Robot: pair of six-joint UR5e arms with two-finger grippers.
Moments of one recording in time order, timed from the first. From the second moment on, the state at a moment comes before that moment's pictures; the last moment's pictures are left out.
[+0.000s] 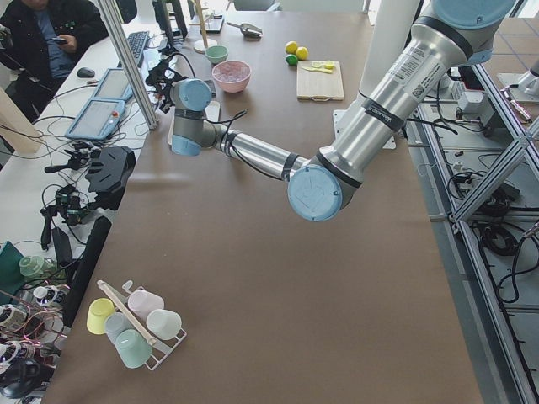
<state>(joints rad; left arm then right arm) -1.23 -2.20 -1.27 -2.91 -2.24 -0.99 1.45 -1.56 1.90 -1.13 2.15 0.33</state>
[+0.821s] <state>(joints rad) -1.39 -1.89 -1.25 -2.67 -2.43 -0.83 1.38 -1.51 1.90 -1.13 2.14 0.33</state>
